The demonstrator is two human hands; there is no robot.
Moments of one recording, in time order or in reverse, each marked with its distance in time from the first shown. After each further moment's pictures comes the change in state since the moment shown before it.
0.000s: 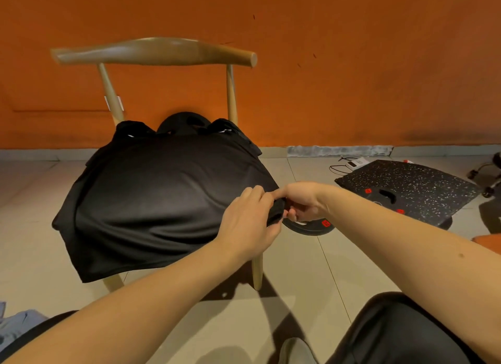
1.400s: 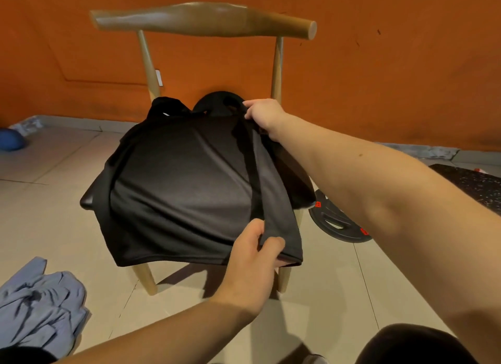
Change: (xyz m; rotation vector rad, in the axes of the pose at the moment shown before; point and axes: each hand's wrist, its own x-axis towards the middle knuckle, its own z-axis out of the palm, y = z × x) left_hand -0.053 -0.017 0.002 -1.301 0.075 -0.720; right_hand 0.131 -0.183 0.077 -0.048 0.311 -0.557
